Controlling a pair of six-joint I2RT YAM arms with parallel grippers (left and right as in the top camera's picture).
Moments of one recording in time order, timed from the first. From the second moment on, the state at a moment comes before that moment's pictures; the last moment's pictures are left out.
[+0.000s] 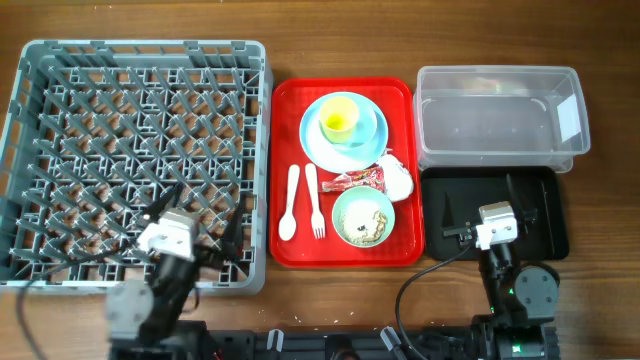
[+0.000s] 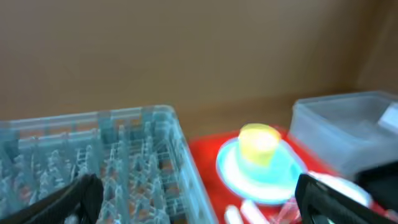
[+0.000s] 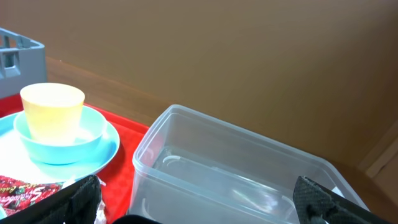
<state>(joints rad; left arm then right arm) -0.06 0.09 0.33 -0.30 0.26 -0.02 0.02 0.01 0.01 0.00 -0.11 -0.33</state>
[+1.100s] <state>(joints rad) -0.40 1.39 1.27 -1.09 0.23 -0.43 0.02 0.01 0.01 0.00 -0.11 -0.33</state>
